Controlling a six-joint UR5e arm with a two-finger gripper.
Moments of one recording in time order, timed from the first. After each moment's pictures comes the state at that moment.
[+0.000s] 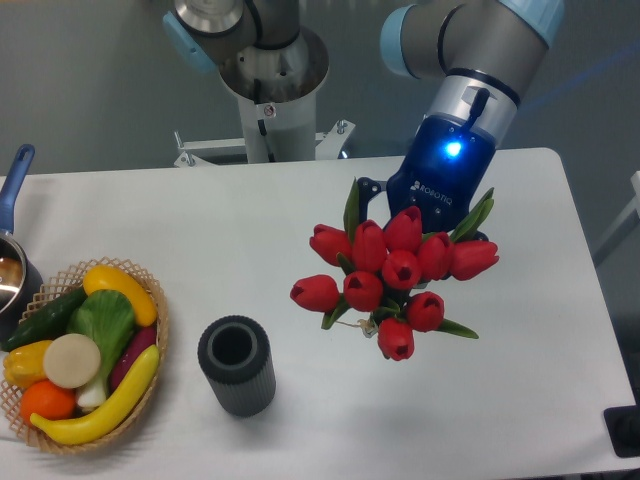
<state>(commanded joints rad) 2.71 -1.82 -1.54 -0.74 0.56 0.73</state>
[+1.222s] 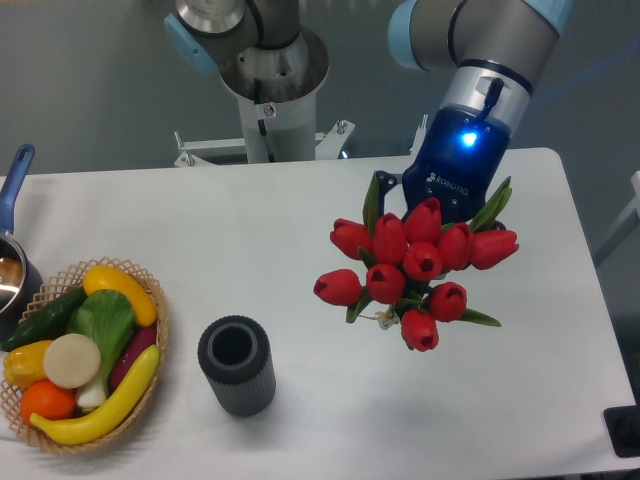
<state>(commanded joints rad) 2.73 -1.79 -1.57 -0.74 0.60 0.76</state>
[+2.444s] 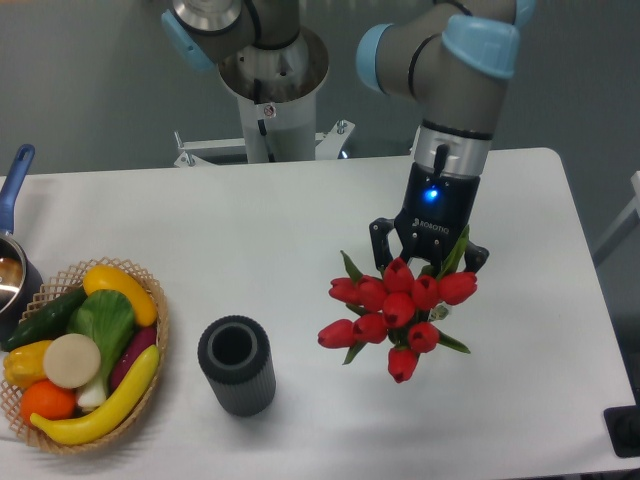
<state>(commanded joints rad) 2.68 -1.80 -1.74 -0.75 1.12 1.18</state>
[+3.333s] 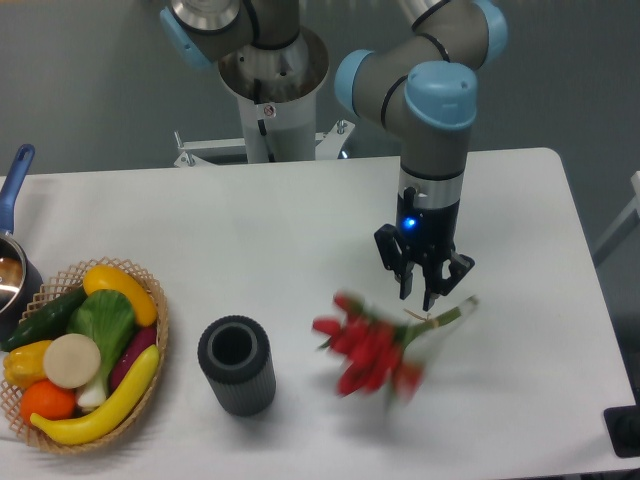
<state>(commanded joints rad) 2.62 -1.85 -1.77 -0.75 1.38 1.27</state>
